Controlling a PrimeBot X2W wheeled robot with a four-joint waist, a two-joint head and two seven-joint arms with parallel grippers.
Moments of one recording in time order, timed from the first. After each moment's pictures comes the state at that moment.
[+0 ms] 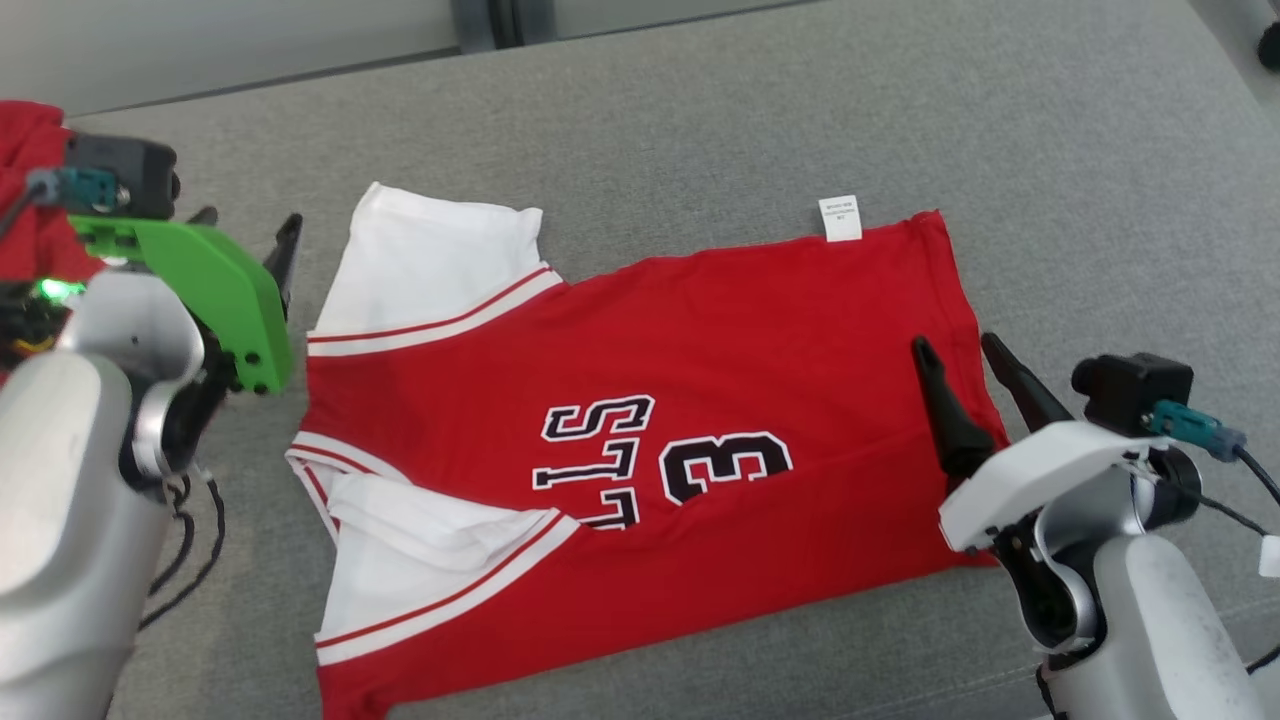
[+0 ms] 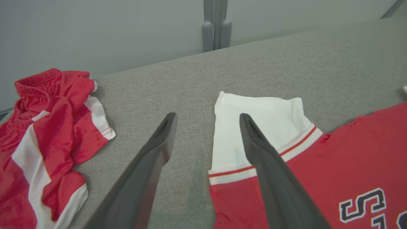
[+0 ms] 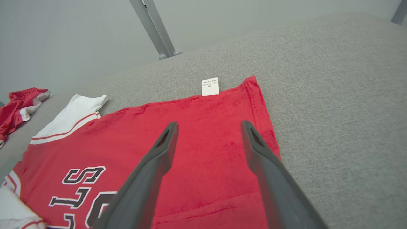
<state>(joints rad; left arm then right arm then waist) -0.64 0.45 -0.36 0.24 -0.58 0.05 0.54 -0.19 -0.05 0.01 0.08 0.33 0.13 0.16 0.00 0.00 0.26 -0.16</state>
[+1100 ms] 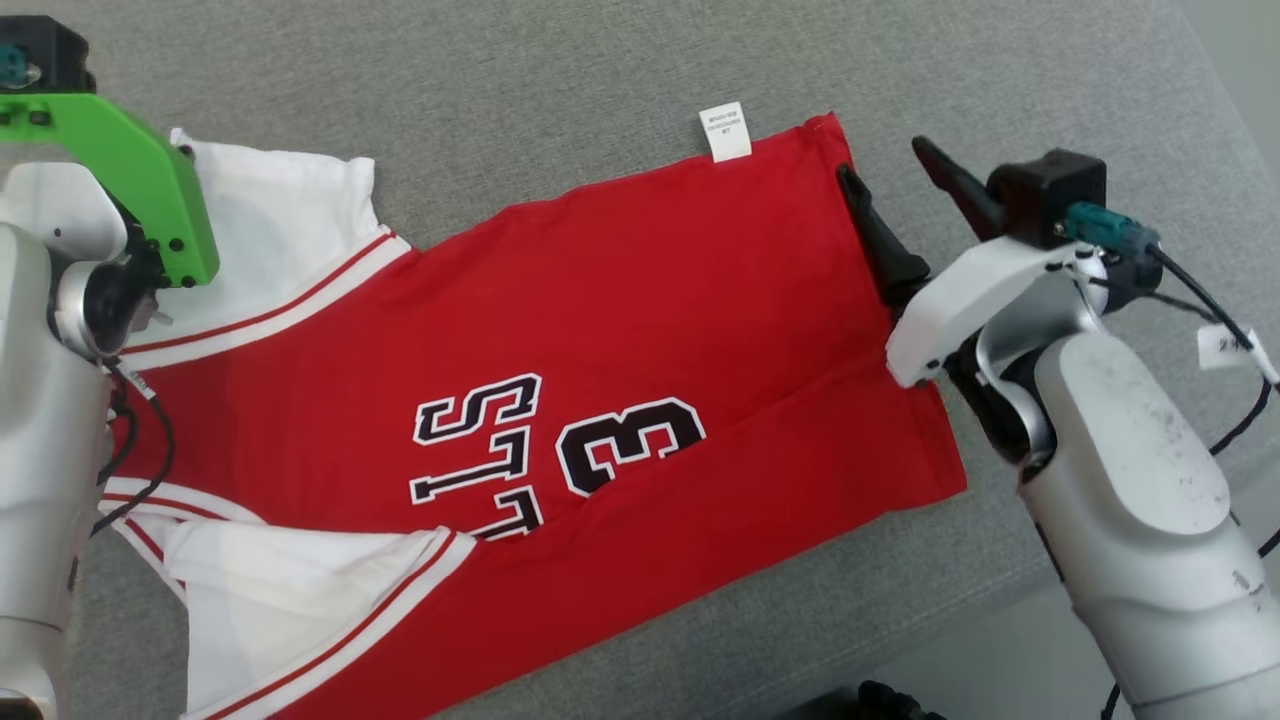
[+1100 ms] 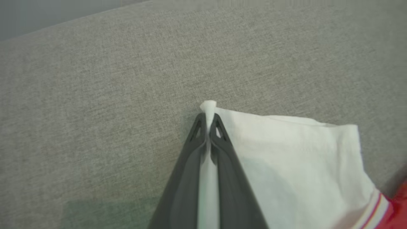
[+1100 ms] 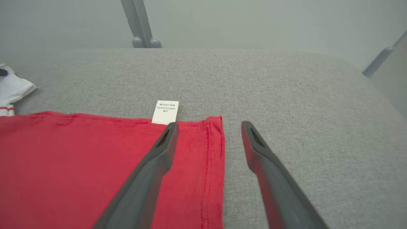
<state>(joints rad) -0.96 0.42 -0.38 0.70 -0.61 -0.06 0.55 -0.61 -0.16 0.25 0.35 0.30 0.13 0.06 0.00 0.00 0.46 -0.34</state>
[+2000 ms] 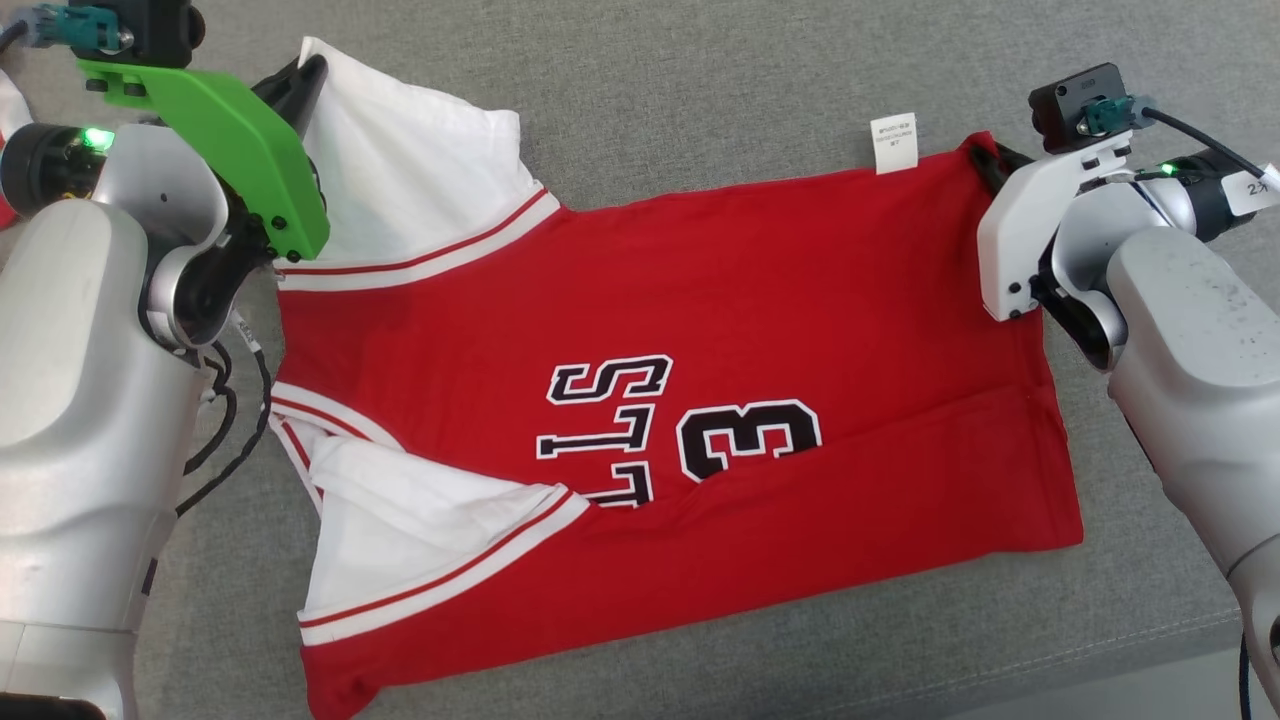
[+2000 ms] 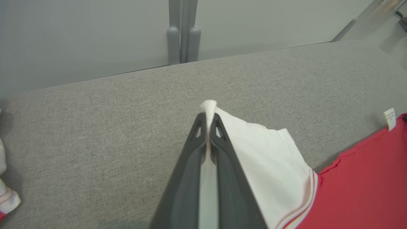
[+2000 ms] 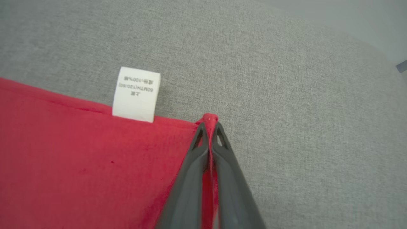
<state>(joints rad) -0.93 0.34 -0.40 0.51 -0.68 -0.11 0.40 -0.94 -0.33 0.50 0.85 0.38 0.13 0.15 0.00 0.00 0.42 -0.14</state>
